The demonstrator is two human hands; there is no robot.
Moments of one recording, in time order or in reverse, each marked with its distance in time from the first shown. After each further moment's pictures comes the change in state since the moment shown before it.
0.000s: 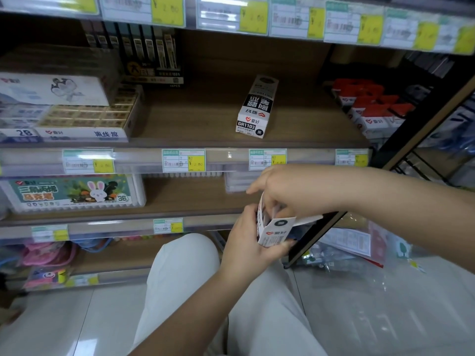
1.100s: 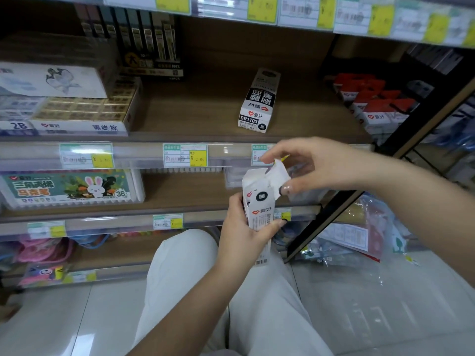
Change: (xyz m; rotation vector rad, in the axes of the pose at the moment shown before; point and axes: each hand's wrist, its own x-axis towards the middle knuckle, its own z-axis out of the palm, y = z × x) left_hand 0.006 -0.005 -0.008 -0.177 0.127 -0.117; right_hand -0.029 0.016 -0.004 0.862 0.322 0.157
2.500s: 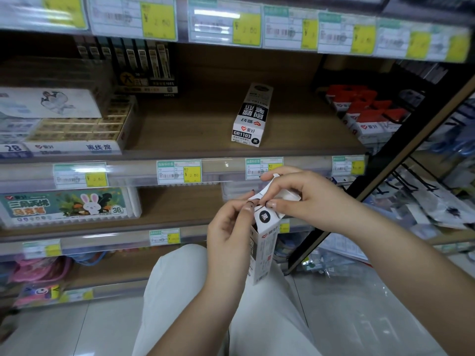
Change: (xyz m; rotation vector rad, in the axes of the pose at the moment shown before) left_hand -0.007 0.067 -0.012 -0.474 0.130 -0.082; right_hand -0.008 0.012 0.035 0.145 0.239 0.030
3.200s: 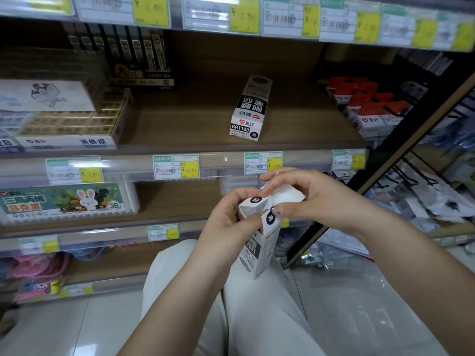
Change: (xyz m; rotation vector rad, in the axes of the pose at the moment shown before) left_hand 0.014 0.010 -0.015 0.050 -0.341 -0.223; right_hand -0.005 0.014 -0.003 0.252 -0.073 0.031
